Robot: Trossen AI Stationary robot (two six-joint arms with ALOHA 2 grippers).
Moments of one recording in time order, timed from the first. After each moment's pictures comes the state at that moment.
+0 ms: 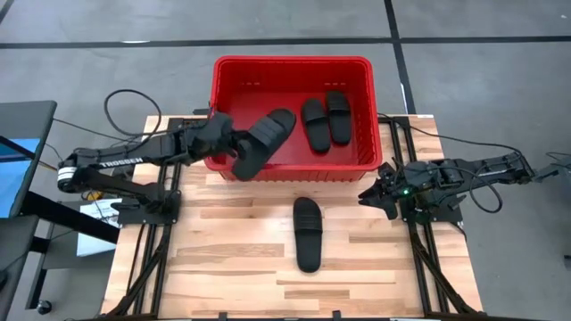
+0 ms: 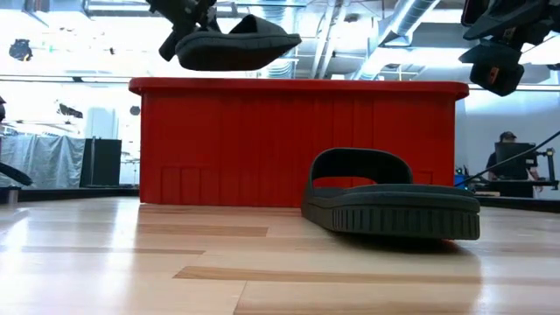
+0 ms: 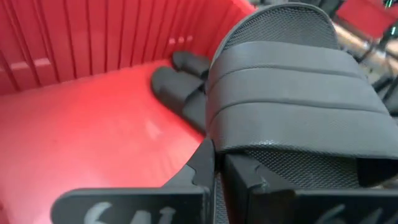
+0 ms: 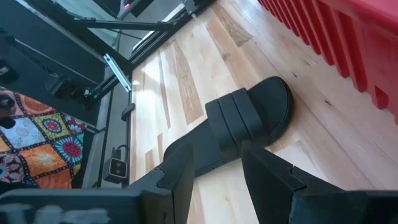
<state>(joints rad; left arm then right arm) 0.24 1.12 1.02 -0.33 -0.39 -0.54 0.18 0.52 0.54 -0.50 0.00 0.70</state>
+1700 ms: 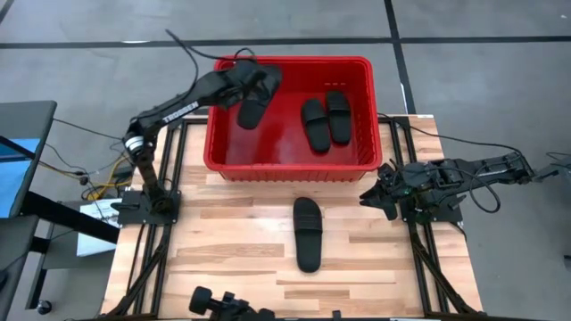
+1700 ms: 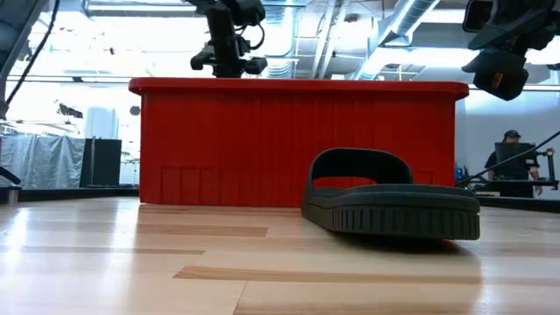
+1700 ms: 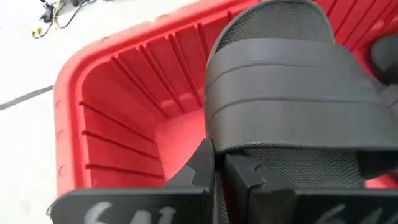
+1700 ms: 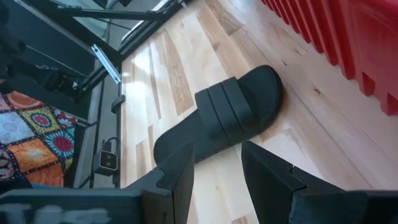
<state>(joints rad) 0.62 1.79 1.84 -0.92 -0.58 -0.38 0.18 0.52 0.54 -0.55 0.00 0.70</state>
